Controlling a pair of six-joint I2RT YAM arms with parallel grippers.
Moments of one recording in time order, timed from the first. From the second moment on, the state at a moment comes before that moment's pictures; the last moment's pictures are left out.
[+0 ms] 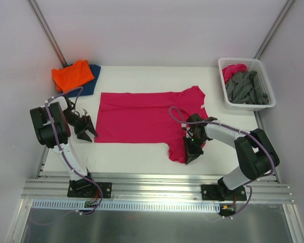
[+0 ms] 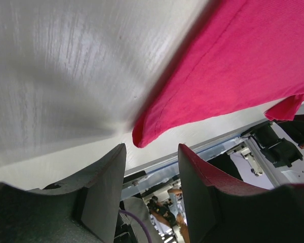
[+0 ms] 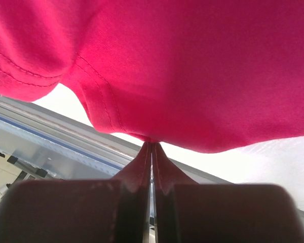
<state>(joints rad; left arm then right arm) 0.37 1.96 1.26 -1.15 0.49 0.01 0.51 1.55 0.81 -0.82 -0.39 0.34</state>
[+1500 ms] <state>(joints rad) 0.37 2.02 1.41 -1.19 0.54 0.04 0.26 1.52 1.01 -0.83 -0.30 0.25</state>
